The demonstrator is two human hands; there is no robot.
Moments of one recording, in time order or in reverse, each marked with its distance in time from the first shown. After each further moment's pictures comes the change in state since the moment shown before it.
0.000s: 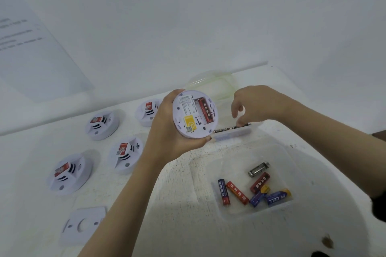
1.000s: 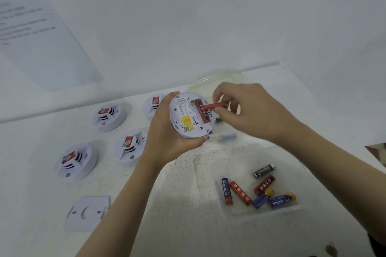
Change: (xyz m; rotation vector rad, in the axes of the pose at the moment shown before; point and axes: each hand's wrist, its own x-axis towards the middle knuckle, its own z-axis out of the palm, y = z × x) left_hand -0.017 -0.010 -0.003 -0.003 0.088 -0.122; right_hand -0.034 -0.058 -0.015 0.550 0.492 -0.186
